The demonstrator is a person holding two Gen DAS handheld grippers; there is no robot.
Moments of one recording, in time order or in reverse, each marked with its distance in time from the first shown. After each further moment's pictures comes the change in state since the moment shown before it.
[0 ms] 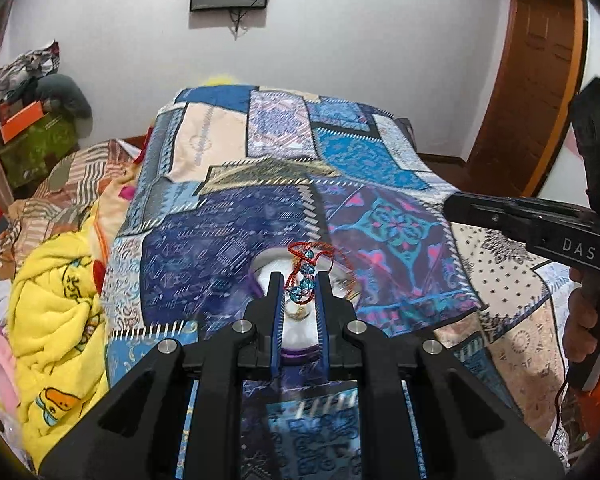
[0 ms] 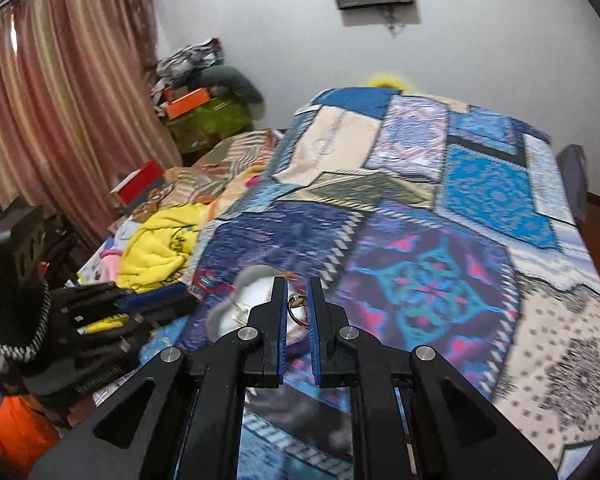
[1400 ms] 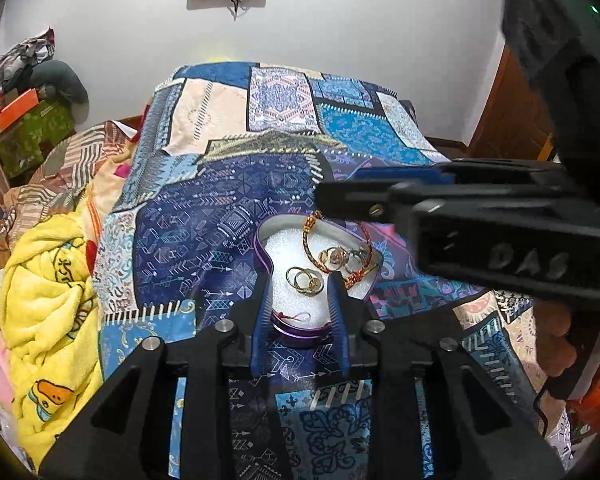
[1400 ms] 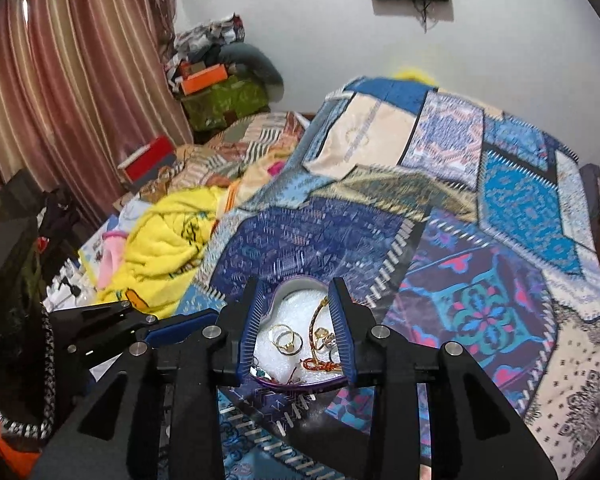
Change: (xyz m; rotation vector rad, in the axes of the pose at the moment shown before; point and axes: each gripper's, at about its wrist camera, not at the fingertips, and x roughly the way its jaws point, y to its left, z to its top) left arm 0.015 0.007 -0.014 0.007 0.050 -0.005; right arm 0.022 0.038 0.016 -0.066 0.041 -0.004
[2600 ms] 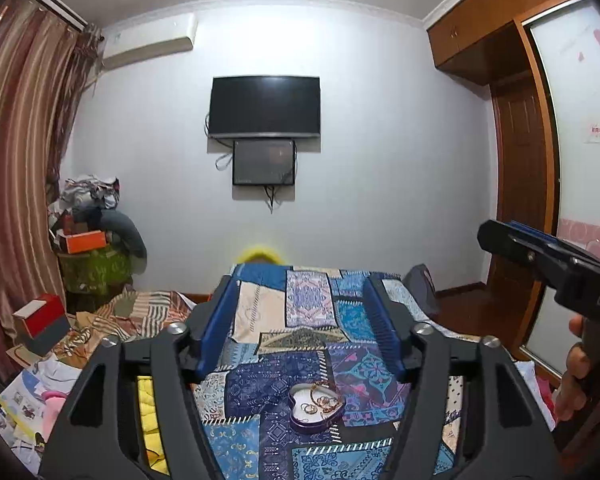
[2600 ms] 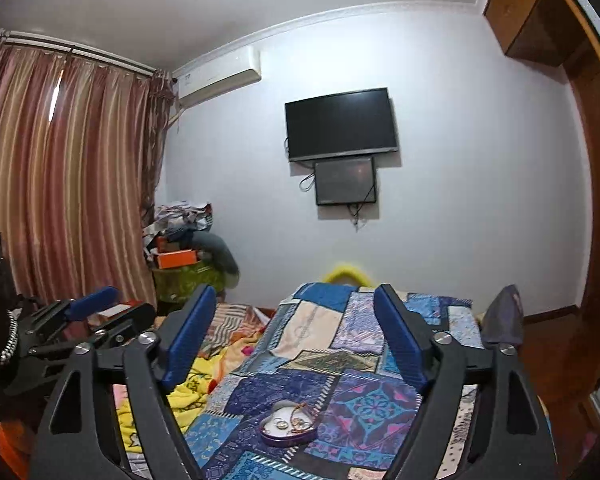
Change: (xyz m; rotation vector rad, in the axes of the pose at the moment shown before) left arm -0.268 -0.050 0.009 0.032 -0.670 0.153; right arm -0.228 0.087 -0.025 -0.028 -0.701 -0.259
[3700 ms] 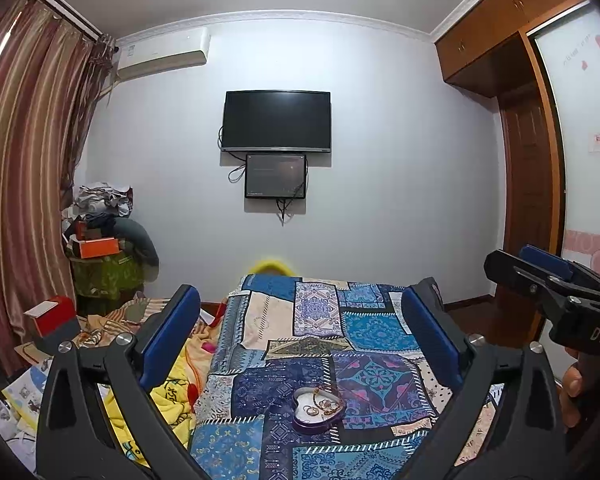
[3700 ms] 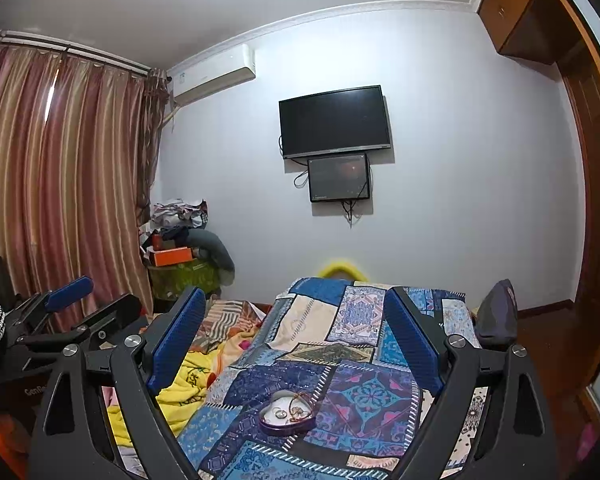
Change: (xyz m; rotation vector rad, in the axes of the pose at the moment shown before) left arm -0.028 -0.008 -0.001 -0.012 -0.038 0.039; right arm -0.014 -0.002 -0.004 0.011 0.013 -0.012
